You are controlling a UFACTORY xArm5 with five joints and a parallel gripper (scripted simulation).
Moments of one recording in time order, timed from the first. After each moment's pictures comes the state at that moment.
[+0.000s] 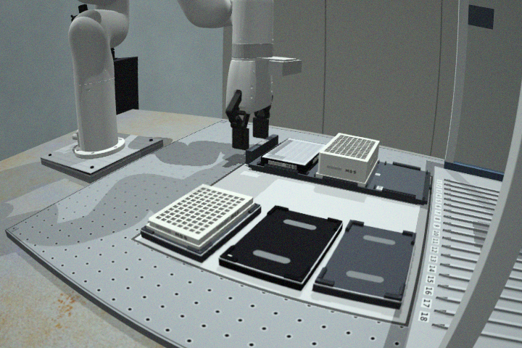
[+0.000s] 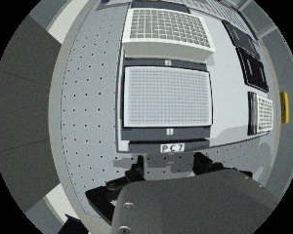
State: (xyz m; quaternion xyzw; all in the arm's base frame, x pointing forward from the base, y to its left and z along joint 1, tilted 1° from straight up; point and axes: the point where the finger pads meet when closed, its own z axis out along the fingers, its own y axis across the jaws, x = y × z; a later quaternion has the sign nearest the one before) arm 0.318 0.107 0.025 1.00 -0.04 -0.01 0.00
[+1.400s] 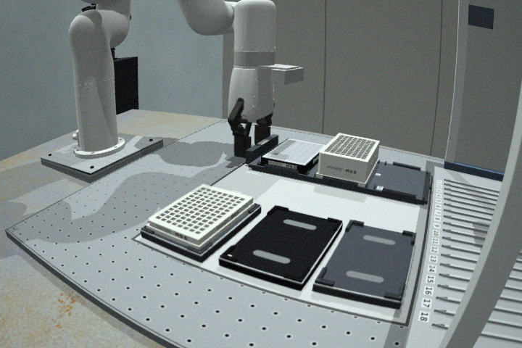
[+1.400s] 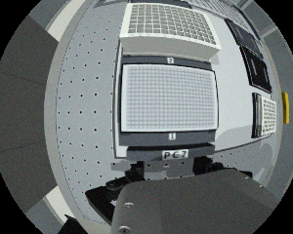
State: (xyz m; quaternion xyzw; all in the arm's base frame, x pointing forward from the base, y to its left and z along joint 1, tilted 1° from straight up) arm 0.322 0.106 0.010 1.00 -0.04 -0.01 0.00
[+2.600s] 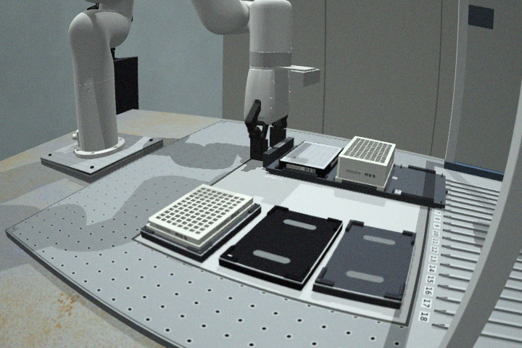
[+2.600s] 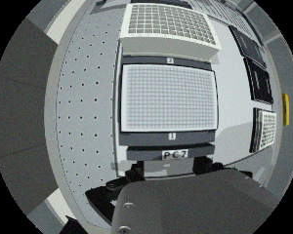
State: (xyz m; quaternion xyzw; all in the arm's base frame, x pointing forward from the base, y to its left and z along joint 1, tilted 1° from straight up) arm 0.355 0.104 0.010 1.00 -0.04 -0.01 0.00
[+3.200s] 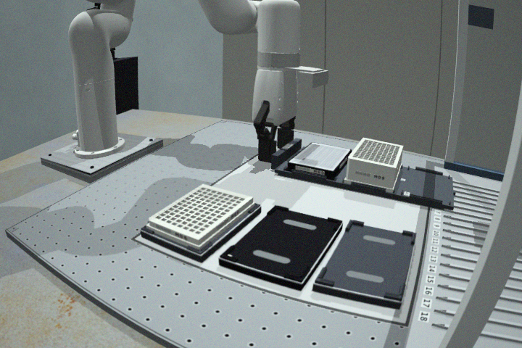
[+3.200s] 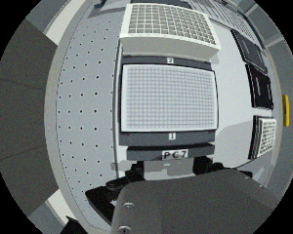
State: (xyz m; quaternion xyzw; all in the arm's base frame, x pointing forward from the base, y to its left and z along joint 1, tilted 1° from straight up) arm 0.371 0.102 0.010 1.00 -0.04 -0.01 0.00
